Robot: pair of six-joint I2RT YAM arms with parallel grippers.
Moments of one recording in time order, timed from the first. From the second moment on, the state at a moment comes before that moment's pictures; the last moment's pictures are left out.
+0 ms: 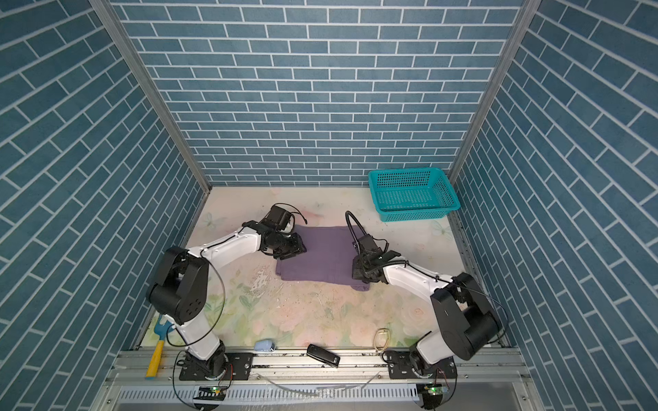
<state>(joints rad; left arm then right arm) -0.45 1.80 1.20 -0.55 0.26 -0.69 0.64 1.52 0.81 -0.40 0.04 0.59</state>
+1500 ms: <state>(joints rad) -0.33 1.70 1.01 -0.61 0.18 -0.64 0.84 1.84 1.15 -0.32 -0.03 0.42</state>
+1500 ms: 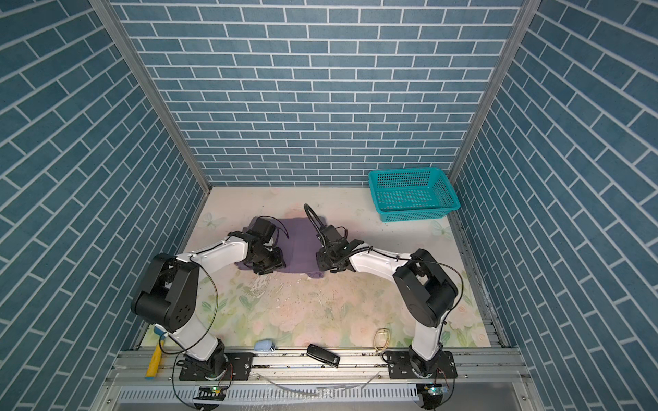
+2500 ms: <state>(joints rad) 0.01 2.06 1.37 -0.34 0.31 -0.76 0.72 2.71 2.45 -0.52 -0.26 0.43</state>
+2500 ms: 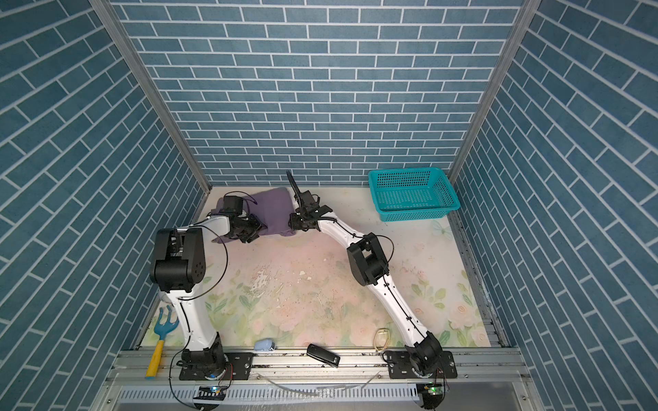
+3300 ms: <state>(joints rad) 0.11 1.80 1.31 -0.50 0.18 -0.70 0.70 2.10 1.63 -0.24 -0.23 0.44</state>
